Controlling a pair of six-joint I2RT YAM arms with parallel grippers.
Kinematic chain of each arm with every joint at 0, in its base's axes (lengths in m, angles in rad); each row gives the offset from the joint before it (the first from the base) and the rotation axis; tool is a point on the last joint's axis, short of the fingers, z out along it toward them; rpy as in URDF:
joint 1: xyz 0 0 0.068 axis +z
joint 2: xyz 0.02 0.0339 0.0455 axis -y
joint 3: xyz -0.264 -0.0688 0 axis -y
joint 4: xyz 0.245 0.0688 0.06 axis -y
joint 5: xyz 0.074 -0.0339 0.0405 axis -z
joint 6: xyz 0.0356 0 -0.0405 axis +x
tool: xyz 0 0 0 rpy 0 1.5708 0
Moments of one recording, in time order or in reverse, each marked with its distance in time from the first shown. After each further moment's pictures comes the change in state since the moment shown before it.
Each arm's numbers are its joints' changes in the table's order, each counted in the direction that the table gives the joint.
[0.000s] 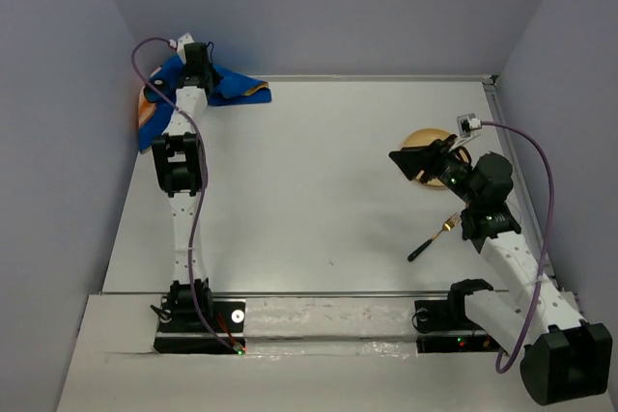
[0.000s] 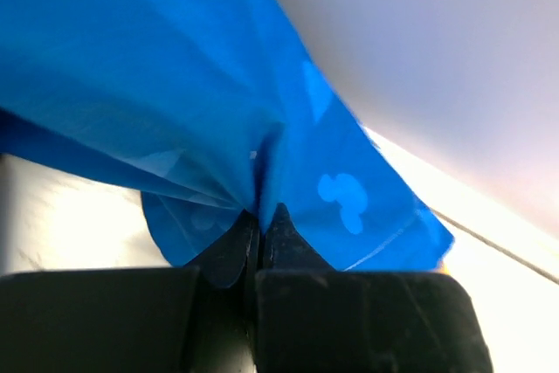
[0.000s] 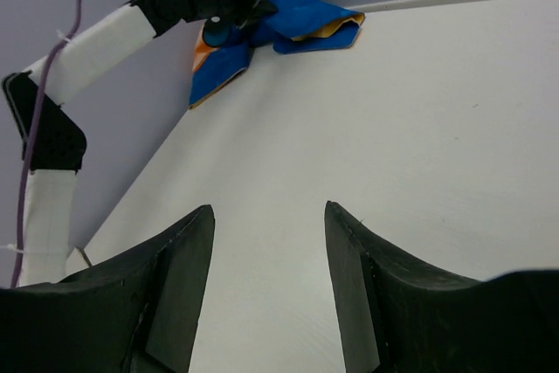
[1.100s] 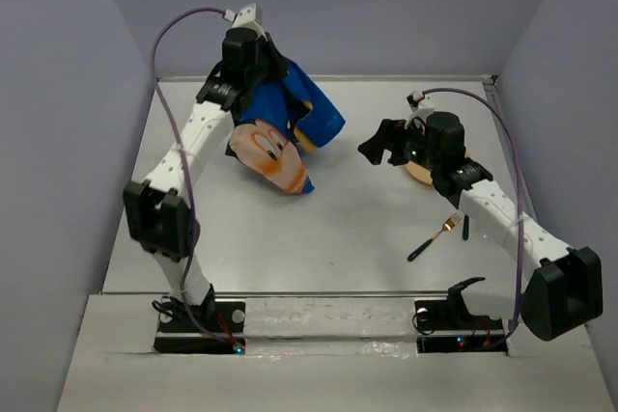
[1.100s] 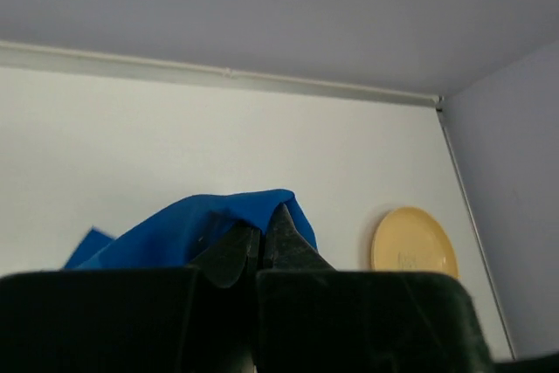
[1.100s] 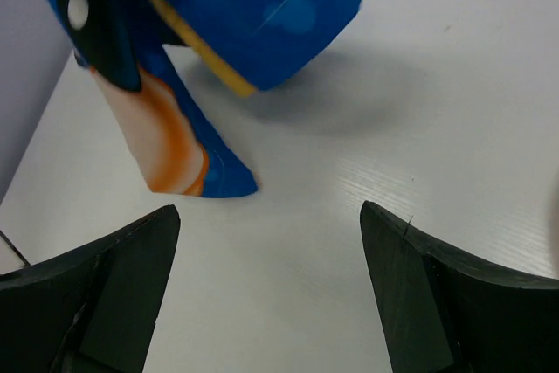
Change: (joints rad) left arm -0.417 0.976 -0.755 0.004 0.150 -0.010; right arm 0.201 -0.345 0.355 -0.384 0.254 -0.189
